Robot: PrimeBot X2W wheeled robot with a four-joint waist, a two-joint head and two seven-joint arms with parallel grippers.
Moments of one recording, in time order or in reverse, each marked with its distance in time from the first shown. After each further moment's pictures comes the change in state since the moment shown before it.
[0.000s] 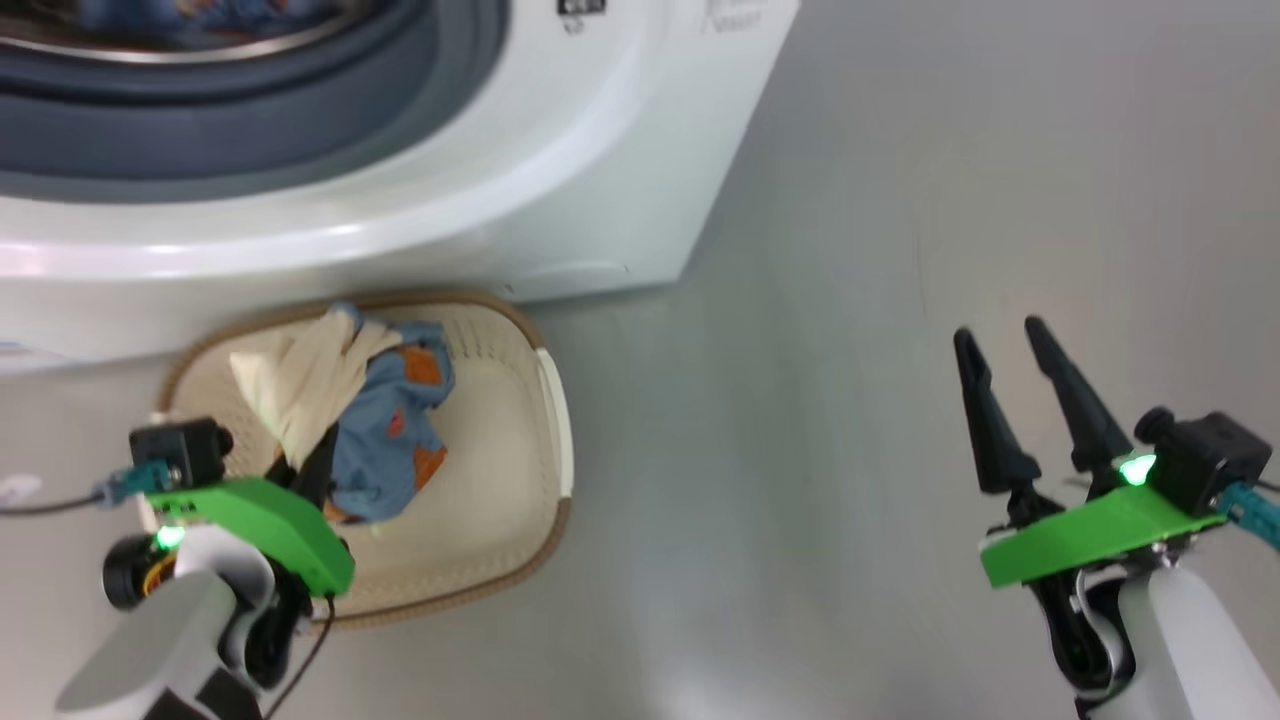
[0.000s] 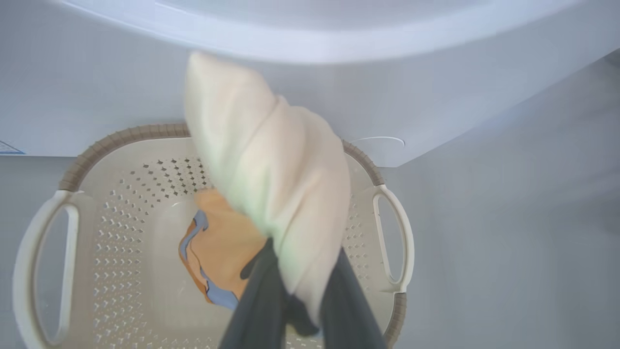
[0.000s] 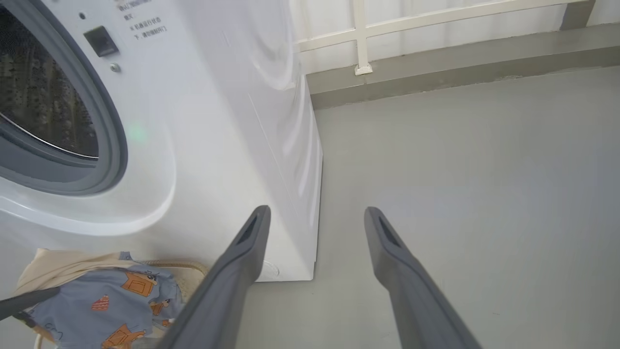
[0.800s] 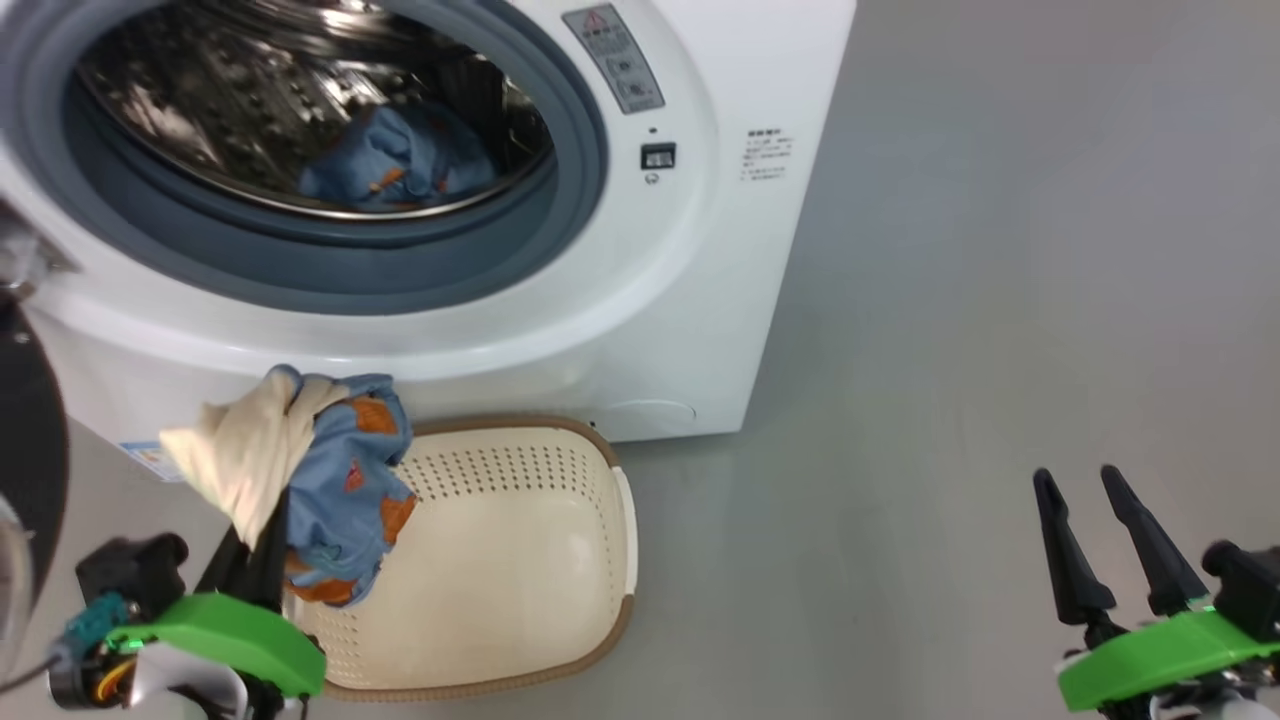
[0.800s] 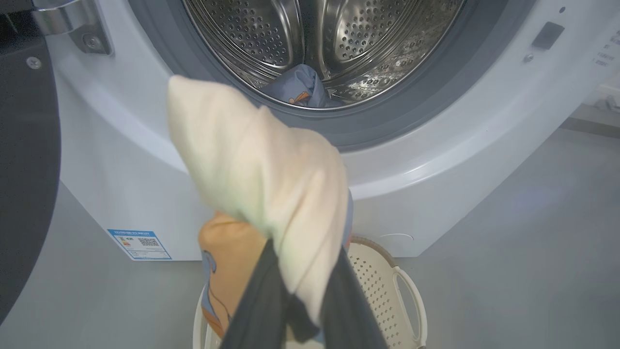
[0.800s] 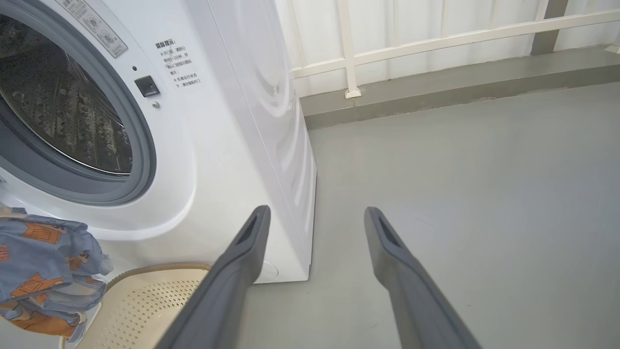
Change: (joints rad) left arm 0.409 -0.076 0.583 -0.349 0.538 0.000 0.000; right arm 0.225 -0.060 -0.075 0.021 0.035 0.000 0.000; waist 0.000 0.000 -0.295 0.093
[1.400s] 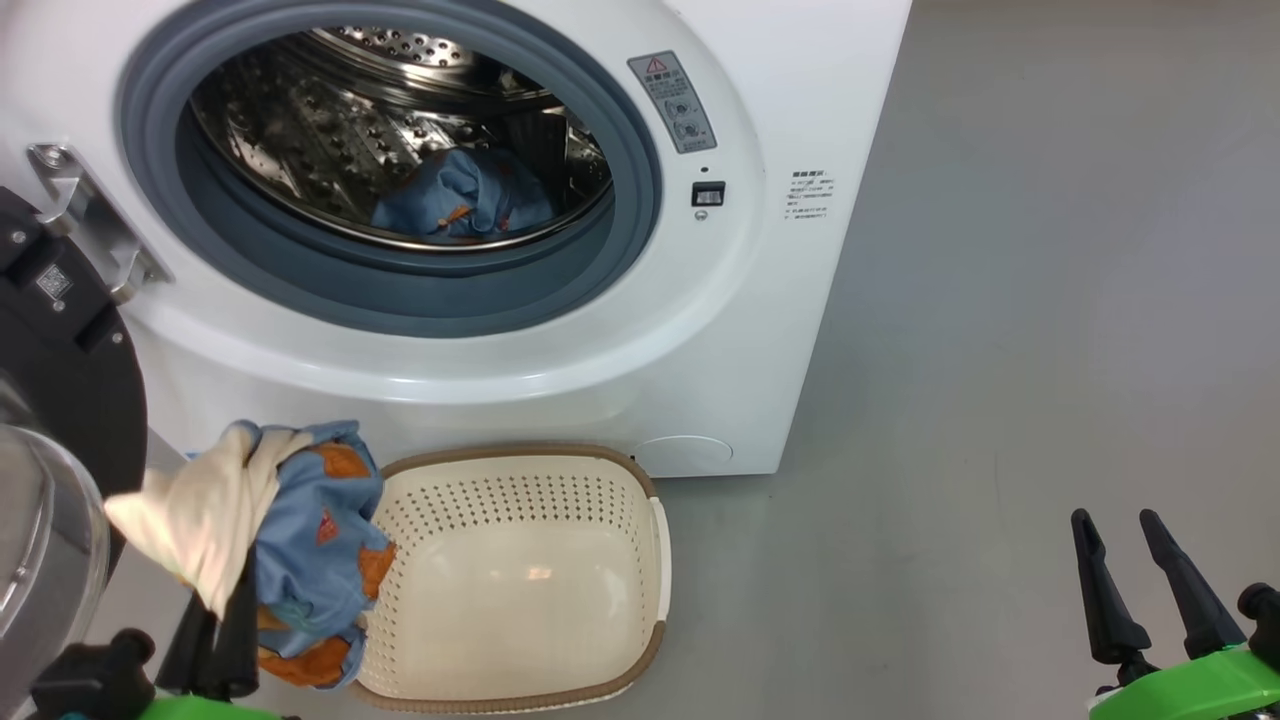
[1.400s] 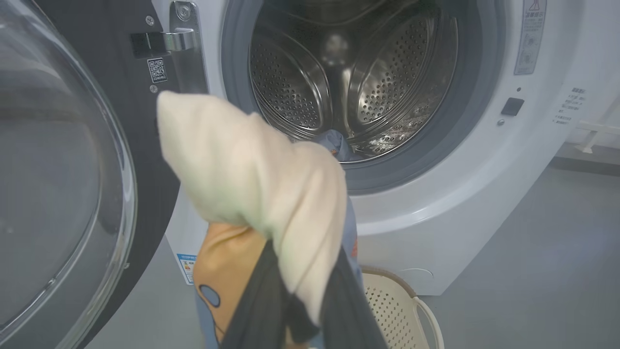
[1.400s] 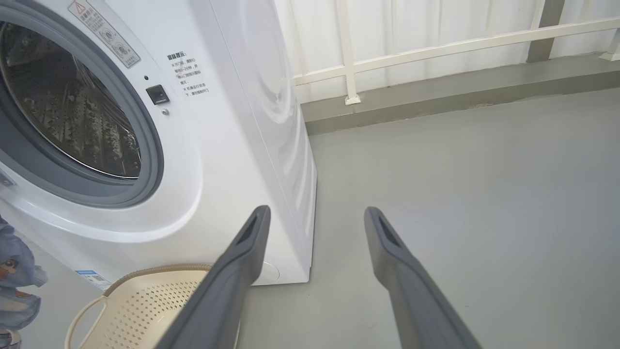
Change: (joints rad) left arm 0.262 -0.083 0.215 -0.310 0.184 0.000 0.000; right arm 0.075 -0.002 -0.057 -0.005 0.000 0.000 0.000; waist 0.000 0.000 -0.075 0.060
